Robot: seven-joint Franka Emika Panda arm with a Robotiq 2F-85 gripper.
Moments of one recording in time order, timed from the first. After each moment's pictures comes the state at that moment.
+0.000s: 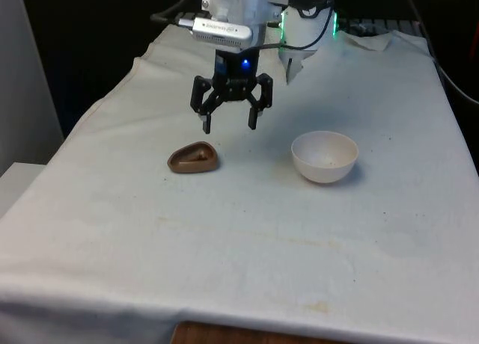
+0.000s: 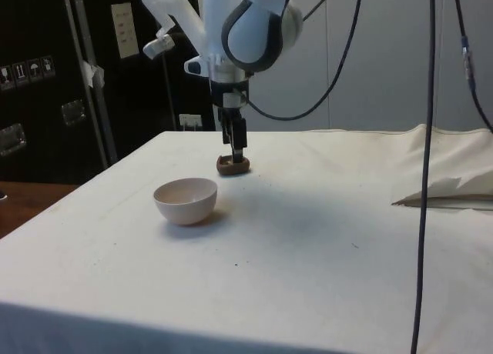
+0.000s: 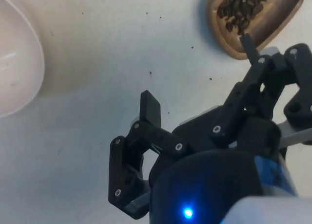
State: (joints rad) arm -0.01 0.41 -0.18 -2.18 -0.08 2.74 -0.68
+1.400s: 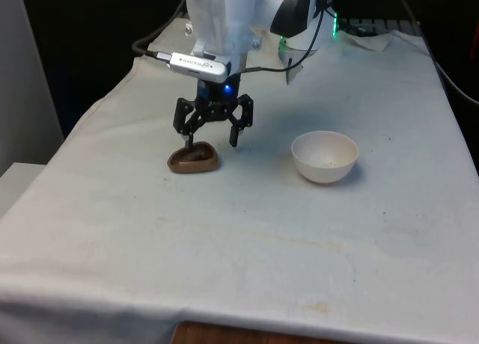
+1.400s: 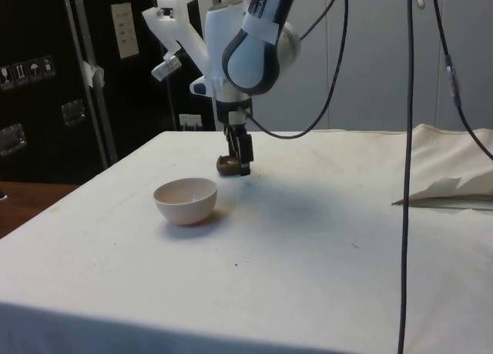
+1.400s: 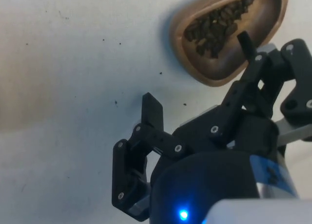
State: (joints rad) arm -0.02 0.55 -0.22 -2.11 -0.08 2.77 -0.74
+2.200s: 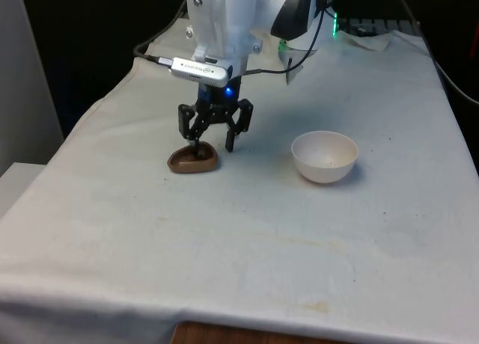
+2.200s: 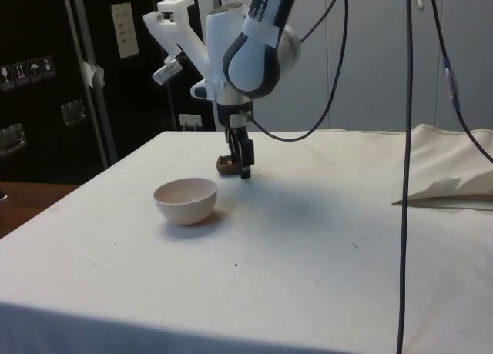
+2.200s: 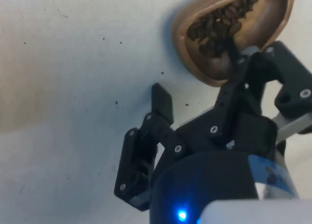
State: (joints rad) arm -0.02 0.56 -0.22 -2.11 -0.08 2.77 -0.75
